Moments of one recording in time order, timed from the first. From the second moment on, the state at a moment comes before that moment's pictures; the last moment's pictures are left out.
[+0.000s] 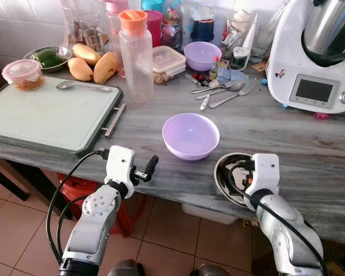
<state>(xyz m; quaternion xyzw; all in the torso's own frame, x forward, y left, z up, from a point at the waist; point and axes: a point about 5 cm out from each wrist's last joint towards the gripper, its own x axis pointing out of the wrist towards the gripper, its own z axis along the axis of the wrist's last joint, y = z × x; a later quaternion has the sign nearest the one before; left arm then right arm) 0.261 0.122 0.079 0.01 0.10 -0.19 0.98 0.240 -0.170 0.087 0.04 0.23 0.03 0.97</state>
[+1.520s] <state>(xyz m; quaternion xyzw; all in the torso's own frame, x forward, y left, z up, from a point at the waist) 0.261 0.122 0.079 0.01 0.10 -0.18 0.98 0.264 -0.147 0.090 0.11 0.21 0.09 0.97</state>
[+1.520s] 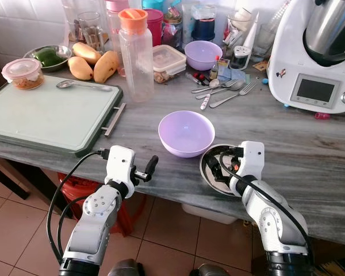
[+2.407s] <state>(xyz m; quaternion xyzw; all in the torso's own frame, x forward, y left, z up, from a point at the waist) 0.256 0.160 0.091 -0.01 0.04 -0.05 1.00 0.232 -0.161 0.137 0.00 0.02 0.05 1.00</state>
